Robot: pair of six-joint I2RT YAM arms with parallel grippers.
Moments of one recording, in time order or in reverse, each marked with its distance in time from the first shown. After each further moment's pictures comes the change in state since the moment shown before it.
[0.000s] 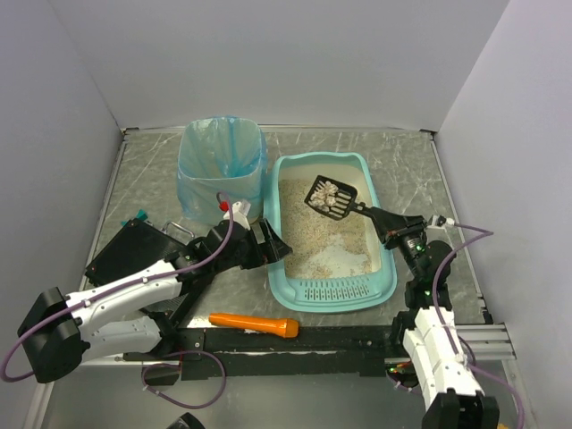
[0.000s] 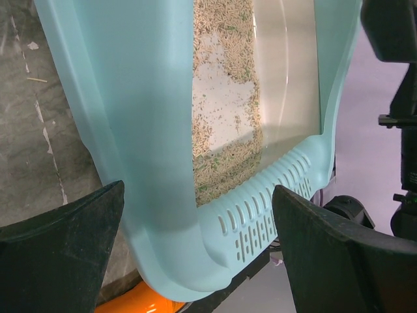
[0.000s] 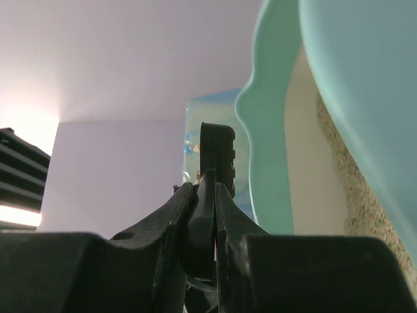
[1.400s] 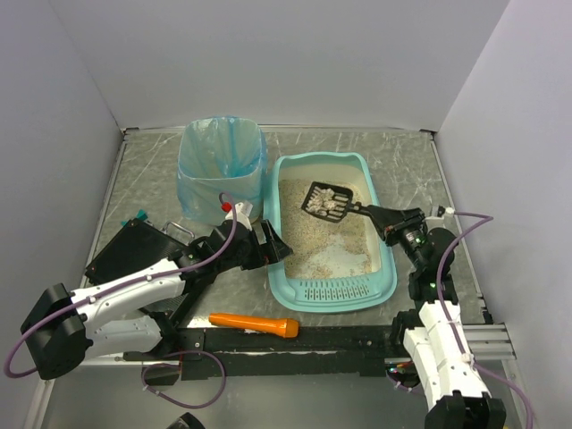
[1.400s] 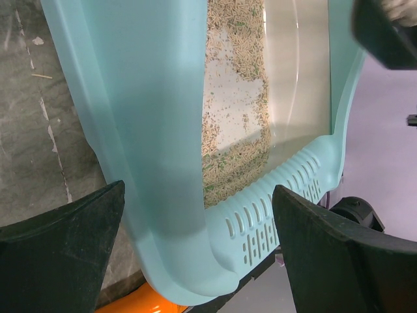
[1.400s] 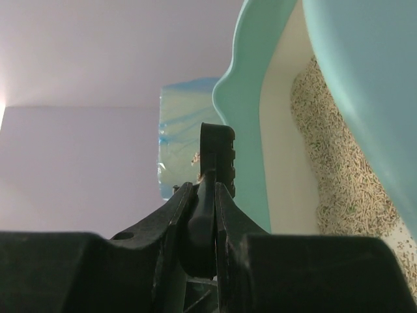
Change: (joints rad) left arm 0.000 0.029 0.001 0.001 0.000 0.002; right arm 0.006 -0.004 0.133 -0.231 -0.006 -0.167
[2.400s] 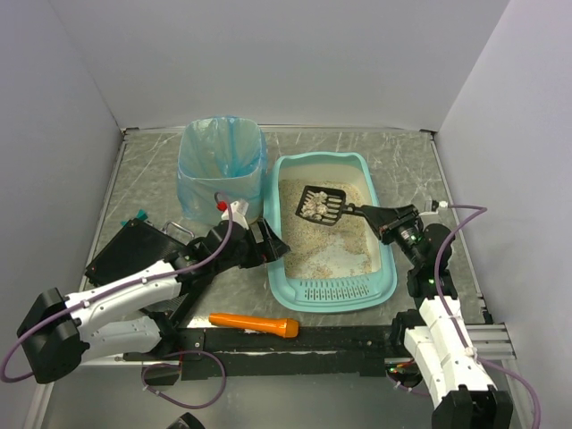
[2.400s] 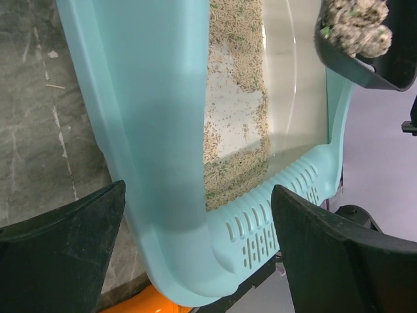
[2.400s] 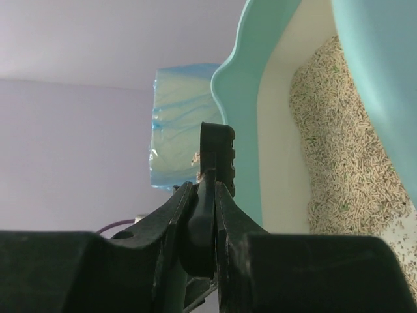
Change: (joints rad) left arm 0.000 -0.033 -0.001 -0.010 -0.040 0.003; right arm 0.055 0.035 0.034 -0.003 -0.002 -0.080
